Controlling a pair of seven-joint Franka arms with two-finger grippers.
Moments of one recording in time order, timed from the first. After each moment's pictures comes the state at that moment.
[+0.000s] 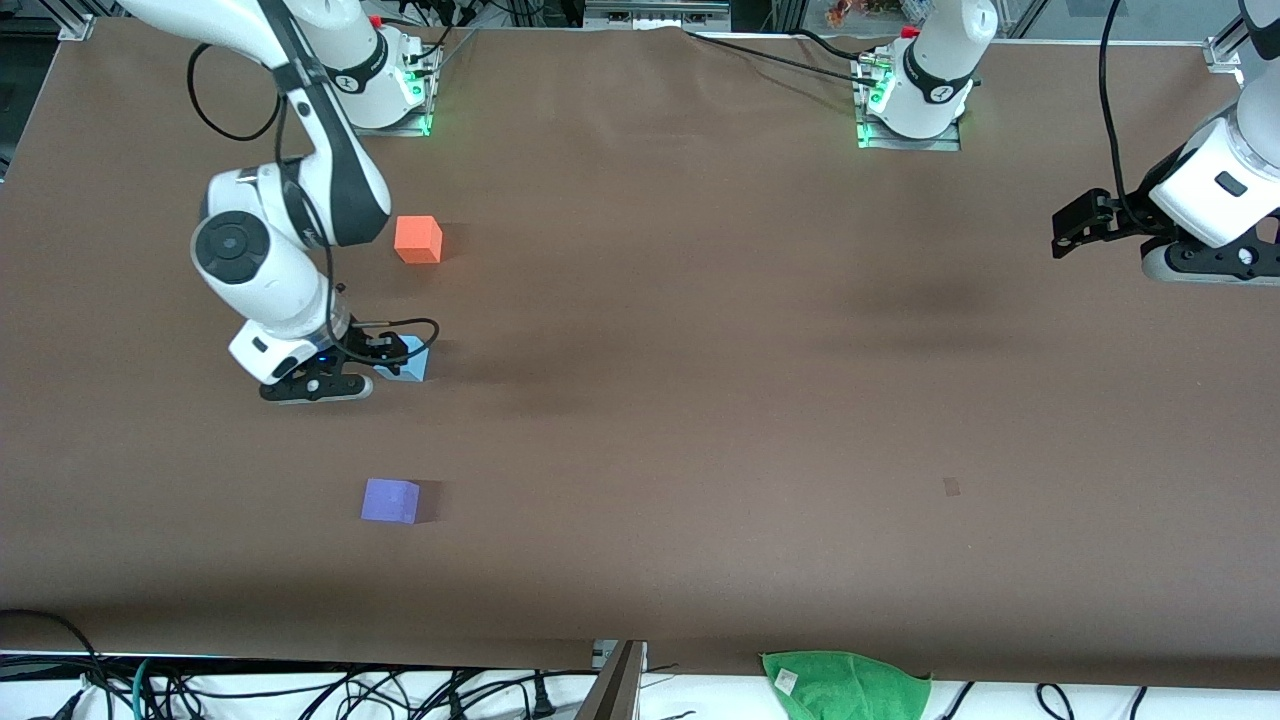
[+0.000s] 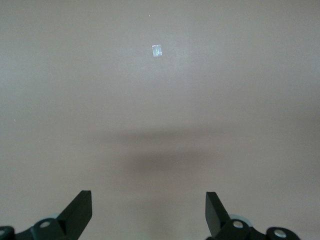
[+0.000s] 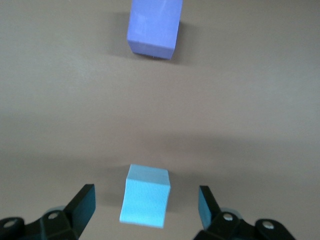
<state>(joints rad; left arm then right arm) 0.01 0.01 -0.07 -1.62 0.02 1.56 -0.03 0.29 0.29 -0.06 -1.89 -0.07 2.20 0.14</state>
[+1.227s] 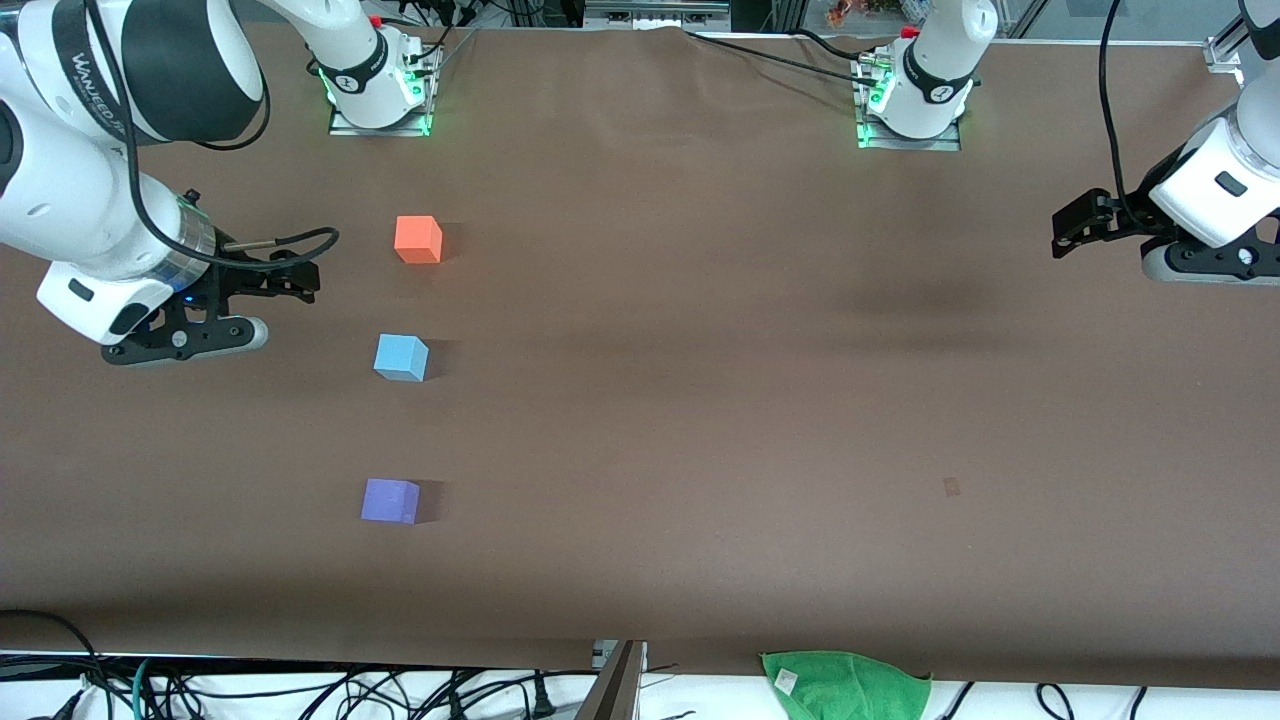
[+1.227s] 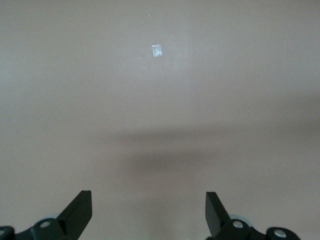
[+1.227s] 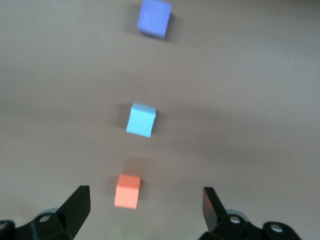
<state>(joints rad) 0.01 0.01 -0.07 -1.62 0.02 1.56 -0.03 0.29 0.28 -0.08 -1.36 -0.04 1.46 0.01</state>
